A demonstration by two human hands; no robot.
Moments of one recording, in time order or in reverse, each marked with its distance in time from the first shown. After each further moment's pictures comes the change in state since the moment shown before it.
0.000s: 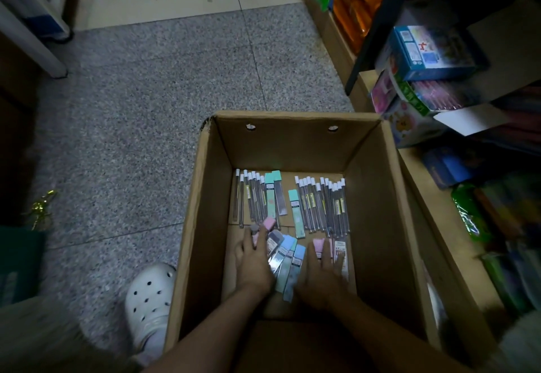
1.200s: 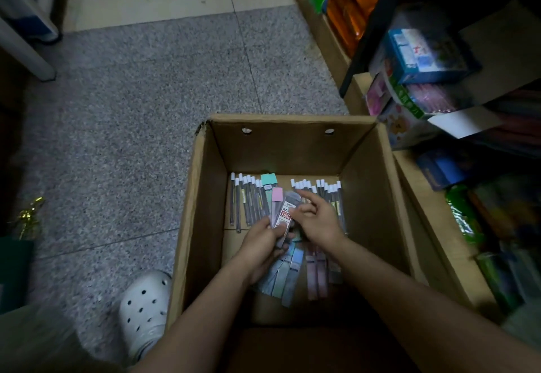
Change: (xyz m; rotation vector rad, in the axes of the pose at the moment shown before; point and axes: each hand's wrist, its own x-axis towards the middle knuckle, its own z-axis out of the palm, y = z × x) left_hand 0.036 0.030 -0.024 -1.269 -0.299 -0.094; right_hand 0.020 -0.044 -0.086 0.953 0.339 -0.293
